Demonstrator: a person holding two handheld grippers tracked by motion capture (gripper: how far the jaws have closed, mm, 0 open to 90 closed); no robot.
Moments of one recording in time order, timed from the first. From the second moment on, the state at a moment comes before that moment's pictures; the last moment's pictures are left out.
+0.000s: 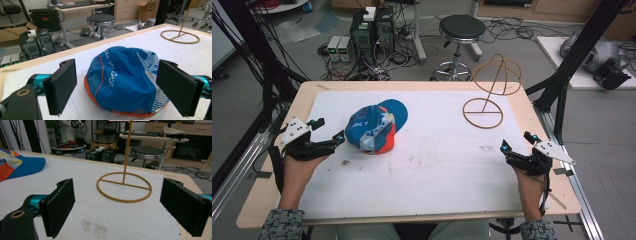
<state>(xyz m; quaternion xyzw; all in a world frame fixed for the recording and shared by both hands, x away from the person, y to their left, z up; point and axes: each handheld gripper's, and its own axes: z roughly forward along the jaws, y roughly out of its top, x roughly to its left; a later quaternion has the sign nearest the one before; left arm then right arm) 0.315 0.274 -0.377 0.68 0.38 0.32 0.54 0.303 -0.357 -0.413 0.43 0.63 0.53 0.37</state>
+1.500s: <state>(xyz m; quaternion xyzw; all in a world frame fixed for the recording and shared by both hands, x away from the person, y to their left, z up) 0.360 0.183 -0.397 0.74 0.33 0.30 0.50 0.294 -0.370 -0.416 0.44 0.62 0.52 0.38</state>
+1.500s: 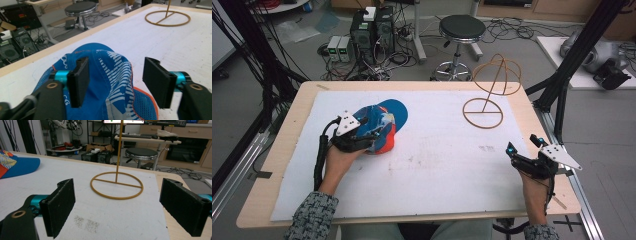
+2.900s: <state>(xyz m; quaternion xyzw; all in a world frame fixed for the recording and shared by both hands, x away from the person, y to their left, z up) 0.399 0.147 -0.339 0.73 0.33 0.23 0.55 0.302 -0.371 -0.420 0.44 0.63 0.53 0.36</state>
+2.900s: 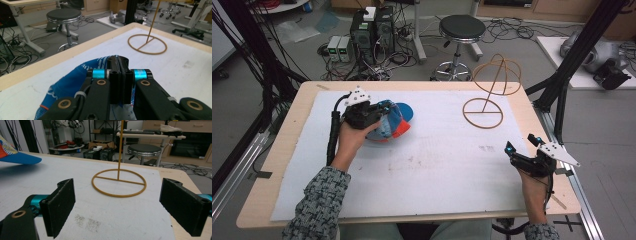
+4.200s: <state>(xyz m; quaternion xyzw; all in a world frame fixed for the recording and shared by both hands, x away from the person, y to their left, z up) 0.463 0.085 -0.224 0.67 0.31 0.26 0.63 0.306 -0.377 -0.422 0.45 0.62 0.53 0.36</state>
